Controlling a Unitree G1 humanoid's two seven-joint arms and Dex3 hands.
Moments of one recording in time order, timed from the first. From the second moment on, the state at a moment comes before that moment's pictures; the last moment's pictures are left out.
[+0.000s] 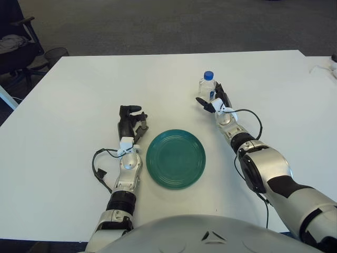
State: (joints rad) left arm -0.05 -0.07 0.06 0.47 0.09 -0.37 0.35; right arm -0.81 -0.03 0.08 1.33 -0.30 -0.30 -0.40
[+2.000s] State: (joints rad) left arm -0.02 -0.08 0.09 0.44 0.10 -0.35 0.38; right arm -0.84 0.01 0.00 1.33 -0.26 -0.30 -0.41
